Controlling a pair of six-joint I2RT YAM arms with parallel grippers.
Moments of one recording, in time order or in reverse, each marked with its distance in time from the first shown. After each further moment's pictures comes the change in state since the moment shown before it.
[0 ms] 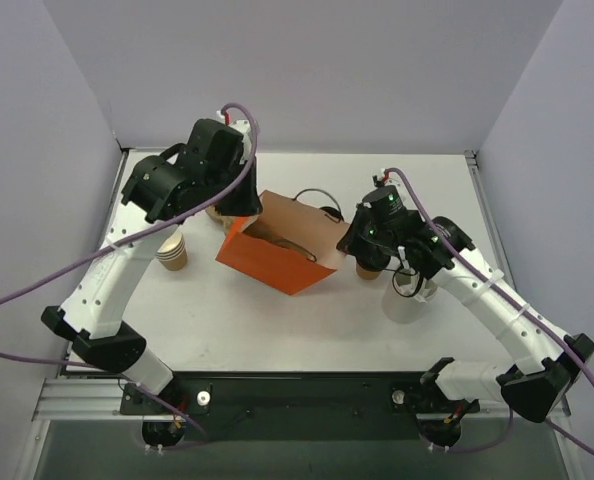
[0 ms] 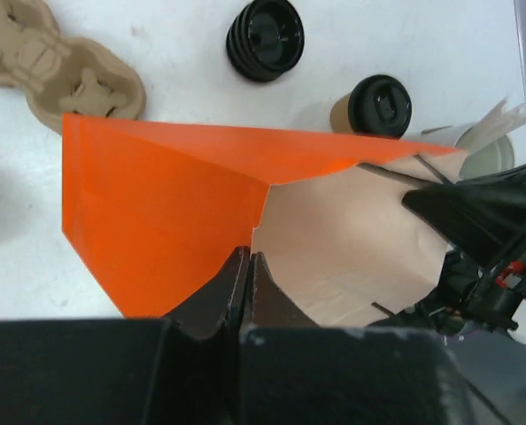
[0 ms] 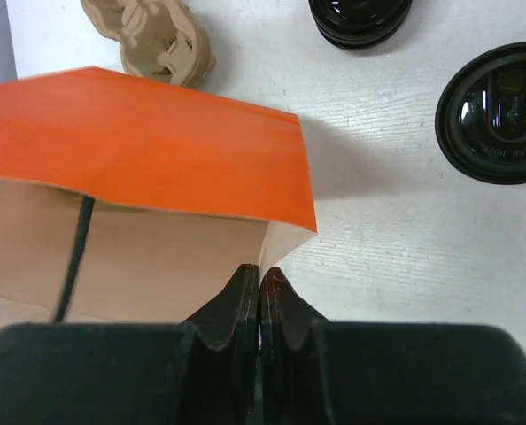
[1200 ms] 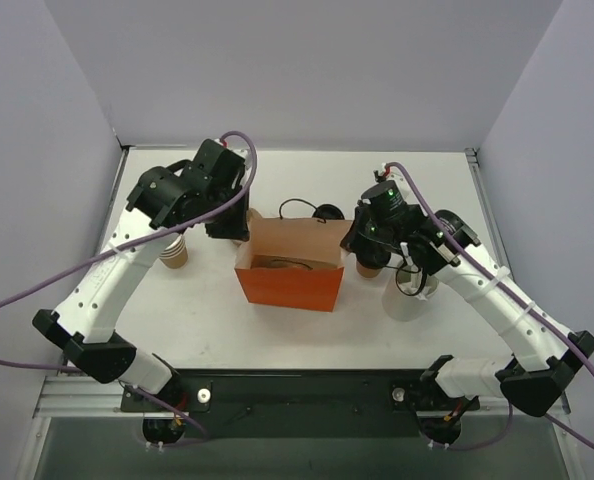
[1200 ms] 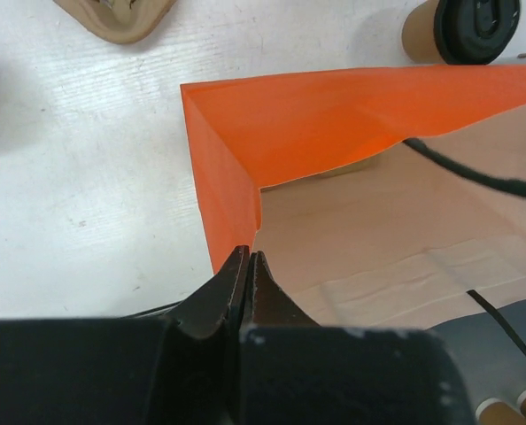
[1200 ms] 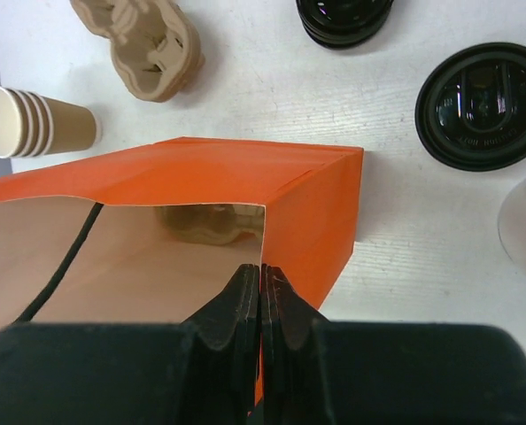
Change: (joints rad) left arm 0.000 -0.140 -0.301 -0.008 -0.006 -0.025; right arm 0.033 0.015 0.087 -0.101 0.063 -0.003
